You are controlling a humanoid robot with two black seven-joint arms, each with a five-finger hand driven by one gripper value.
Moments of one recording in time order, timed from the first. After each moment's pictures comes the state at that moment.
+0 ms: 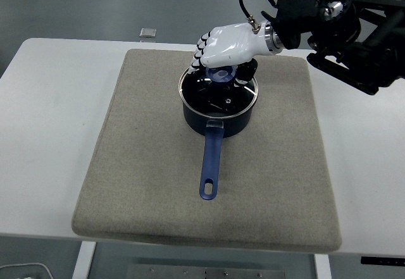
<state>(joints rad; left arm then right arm) -0.01 0.00 -0.01 -0.10 0.12 -0.05 -0.14 1.59 -0.14 -0.24 0.75 -1.73 -0.02 0.61</state>
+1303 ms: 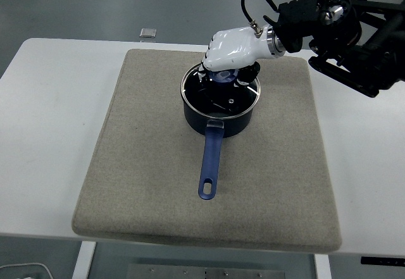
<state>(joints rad) -0.01 0.00 -0.01 -0.10 0.12 -0.05 -0.14 1.58 -0.14 -0.26 0.76 -1.72 0.01 0.61</state>
